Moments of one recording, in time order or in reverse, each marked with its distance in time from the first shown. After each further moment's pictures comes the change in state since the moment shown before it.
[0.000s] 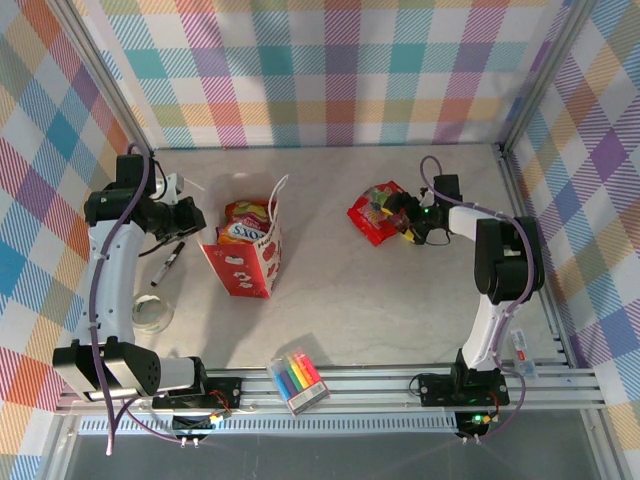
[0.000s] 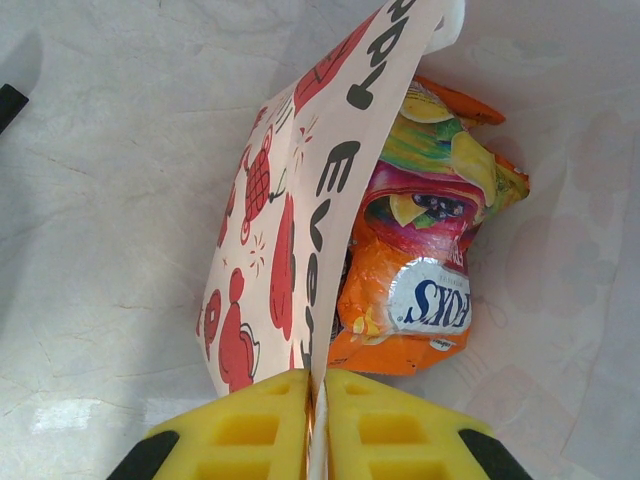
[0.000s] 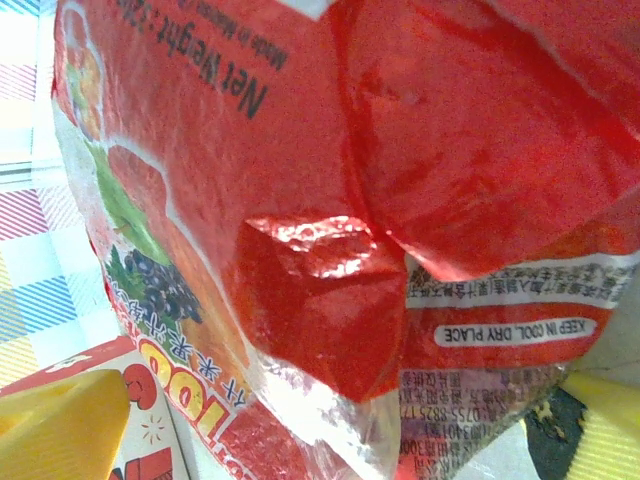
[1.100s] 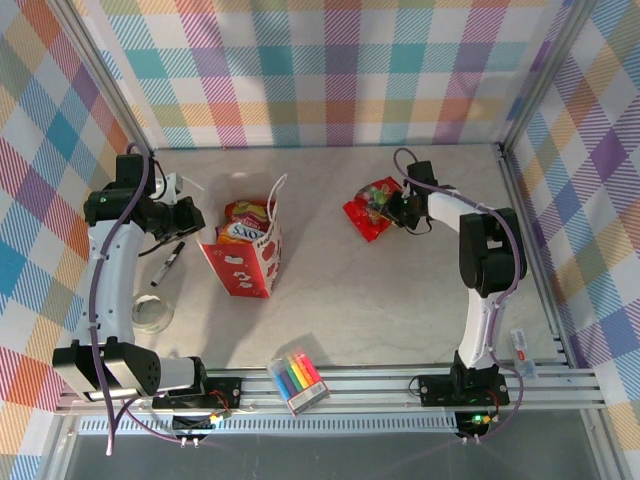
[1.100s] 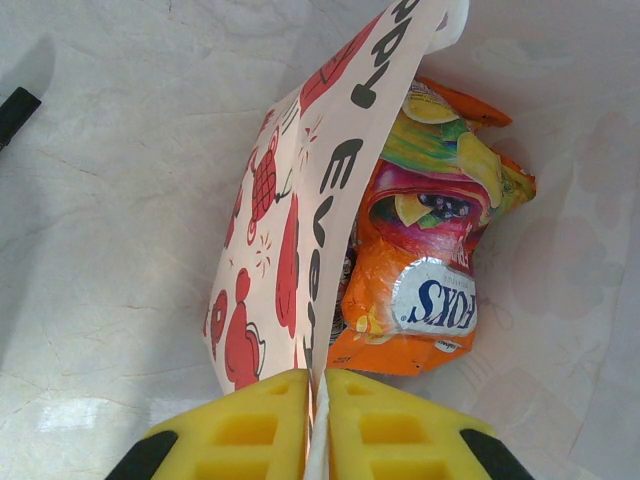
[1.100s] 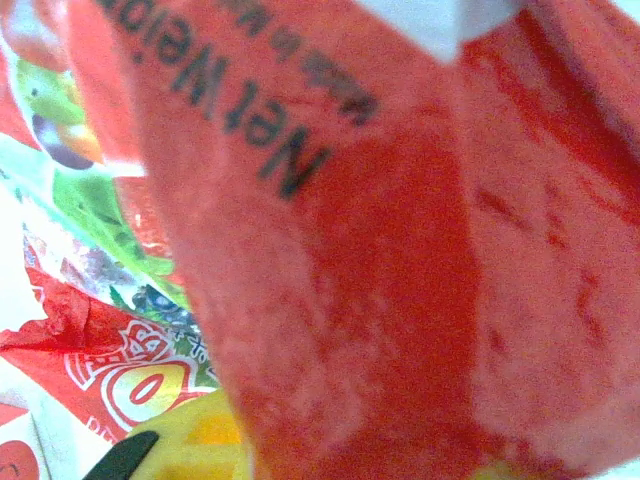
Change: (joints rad) left arm 0.000 0.000 0.004 -0.003 -0.015 0.000; right arm 0.114 0.092 0.227 -0.228 0.293 -0.094
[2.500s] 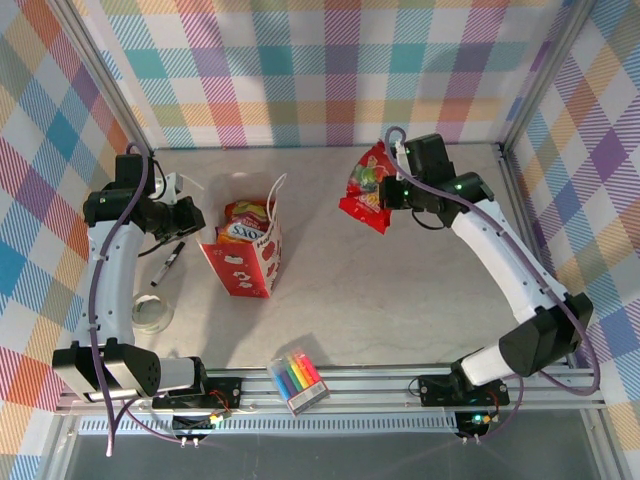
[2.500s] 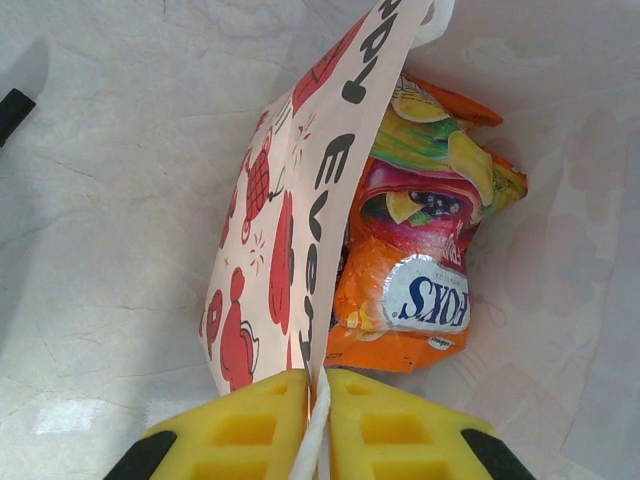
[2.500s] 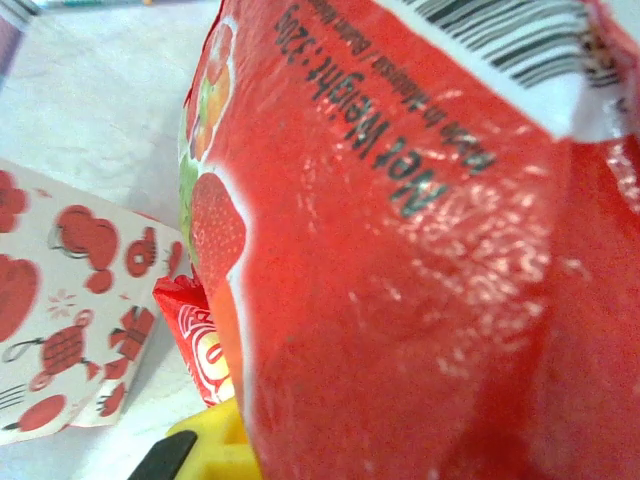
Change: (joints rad) left arm 0.000 -0.006 0.002 0.000 0.008 0.000; right arm 0.266 -0.582 0.163 -0.445 0.257 -0.344
